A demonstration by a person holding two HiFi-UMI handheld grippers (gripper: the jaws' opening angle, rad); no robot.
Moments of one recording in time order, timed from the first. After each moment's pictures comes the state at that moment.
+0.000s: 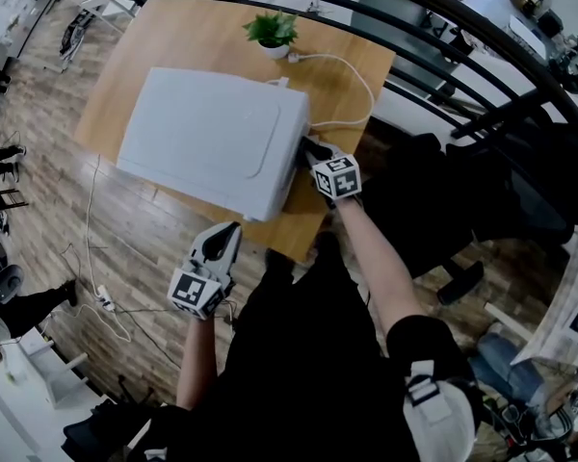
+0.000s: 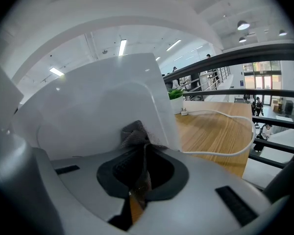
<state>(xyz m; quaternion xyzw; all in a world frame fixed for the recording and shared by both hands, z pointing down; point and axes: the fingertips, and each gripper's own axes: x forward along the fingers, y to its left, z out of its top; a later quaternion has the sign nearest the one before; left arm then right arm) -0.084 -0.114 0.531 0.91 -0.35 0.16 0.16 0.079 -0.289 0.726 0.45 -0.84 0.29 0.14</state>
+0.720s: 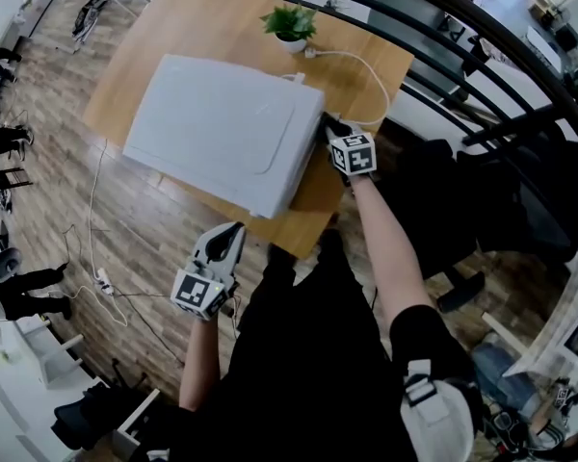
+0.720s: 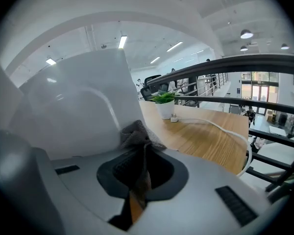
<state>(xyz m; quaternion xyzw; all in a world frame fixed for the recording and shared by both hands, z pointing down) -0.092 -0.108 0.535 0.90 -0.38 0.16 0.16 0.112 -0.349 0.730 0.48 -0.82 0.26 0.17</state>
